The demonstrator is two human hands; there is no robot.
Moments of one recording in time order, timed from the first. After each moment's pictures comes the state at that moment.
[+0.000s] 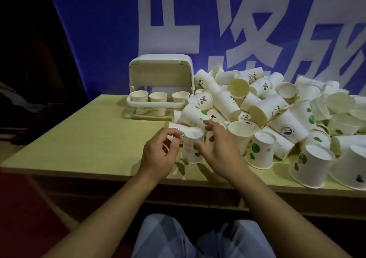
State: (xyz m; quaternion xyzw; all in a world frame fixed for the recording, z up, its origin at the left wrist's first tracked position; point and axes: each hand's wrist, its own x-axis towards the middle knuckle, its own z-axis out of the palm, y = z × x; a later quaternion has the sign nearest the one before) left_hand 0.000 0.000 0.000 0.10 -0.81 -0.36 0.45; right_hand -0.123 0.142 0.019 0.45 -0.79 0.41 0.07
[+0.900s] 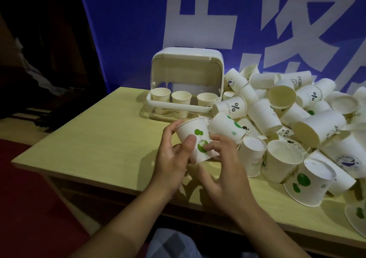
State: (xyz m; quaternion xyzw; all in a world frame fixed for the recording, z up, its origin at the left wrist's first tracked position) left_hand -0.001 -0.017 0.023 0.17 -0.64 -0.63 0.42; right_hand -0.096 0.091 0.005 0.53 -0.65 0.53 0.10
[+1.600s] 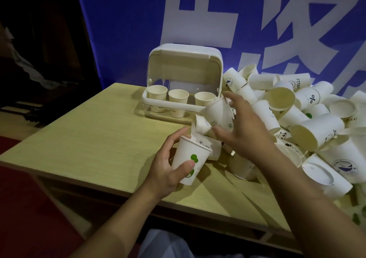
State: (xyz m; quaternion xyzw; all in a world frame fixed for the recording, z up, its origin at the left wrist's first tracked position) left_hand -0.002 -0.043 -0.011 0.11 -0.71 -0.60 0.36; right_hand -0.176 0.067 0.079 0.48 -0.80 0.34 0.08
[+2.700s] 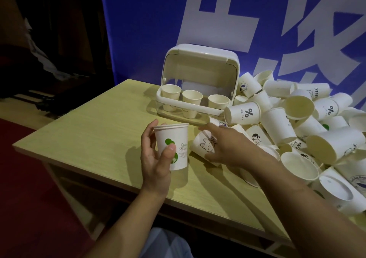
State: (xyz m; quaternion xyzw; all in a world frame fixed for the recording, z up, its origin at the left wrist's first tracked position) left_hand 0.009 -0.056 -0.020 0.16 -0.50 -0.63 0.57; right_hand -0.161 0.023 0.062 0.58 -0.81 0.09 -0.05
